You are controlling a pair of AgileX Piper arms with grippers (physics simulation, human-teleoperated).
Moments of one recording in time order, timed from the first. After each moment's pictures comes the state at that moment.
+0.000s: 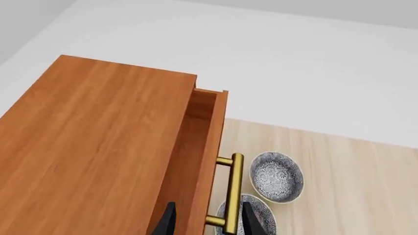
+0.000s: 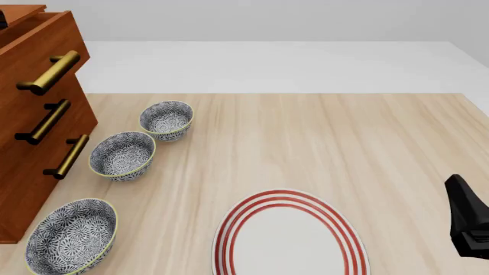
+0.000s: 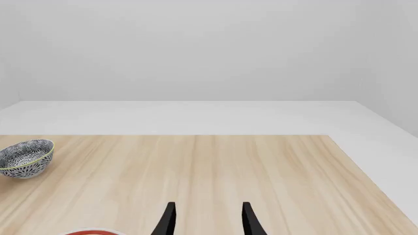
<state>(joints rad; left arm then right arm) 0.17 1.03 -1.15 0.59 -0.03 0.00 0.01 0.00 0.00 0.00</state>
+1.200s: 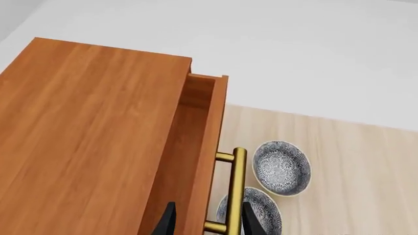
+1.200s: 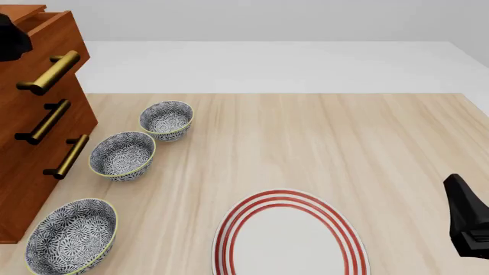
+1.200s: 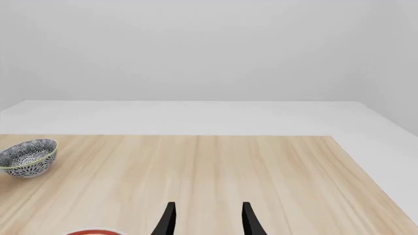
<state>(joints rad) 0.16 1.11 -1.09 0.53 -0.02 0.01 0.01 -0.01 0.00 0.00</state>
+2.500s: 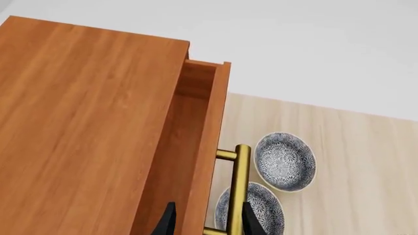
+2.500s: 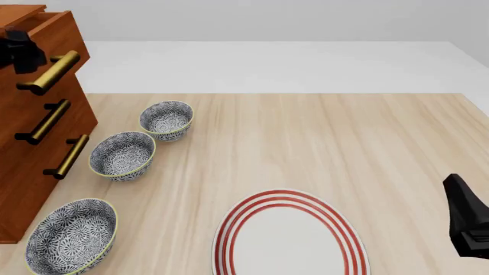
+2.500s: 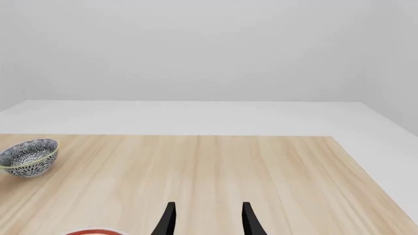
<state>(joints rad) 0.16 1.18 -1.07 0.51 -0.03 0.02 0.02 -0.01 -0.01 0.00</state>
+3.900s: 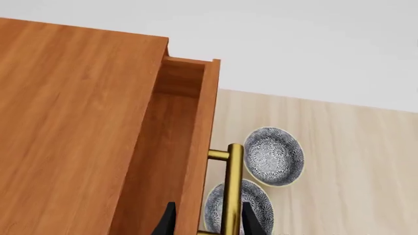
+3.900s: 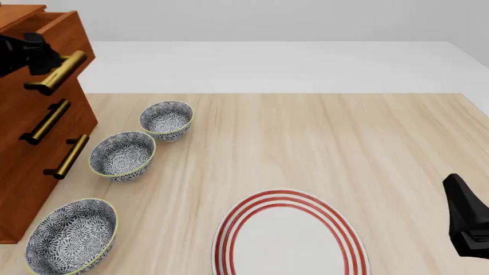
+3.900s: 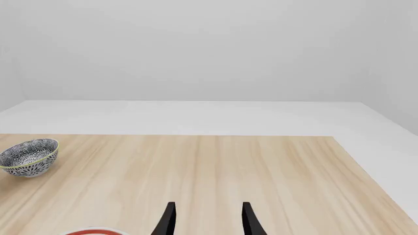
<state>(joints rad) 0.10 1.19 -1.07 0.51 -0.05 0.02 0.02 -0.01 -0.01 0.00</state>
